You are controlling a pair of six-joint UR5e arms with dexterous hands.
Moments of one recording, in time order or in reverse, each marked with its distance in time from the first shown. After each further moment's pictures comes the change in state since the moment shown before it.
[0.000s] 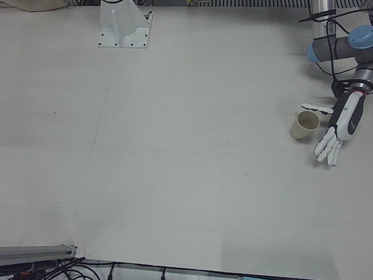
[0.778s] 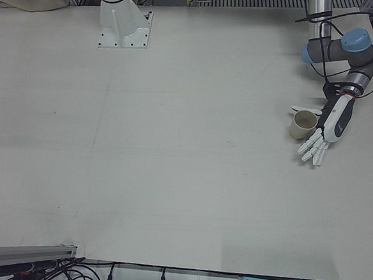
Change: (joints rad) left arm 0.049 -0.003 -0.030 0.001 -0.003 -0.003; right arm 0.000 -0.001 -0.003 0.000 0.002 -0.002
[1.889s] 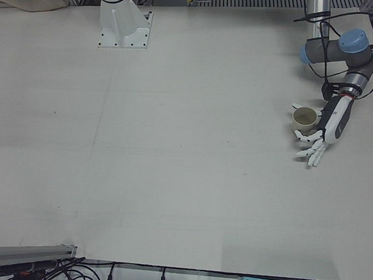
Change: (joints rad) left arm 0.009 0.001 -0.068 0.089 -0.046 -0.159; right arm 0.002 -0.012 -0.003 0.000 0.004 0.004
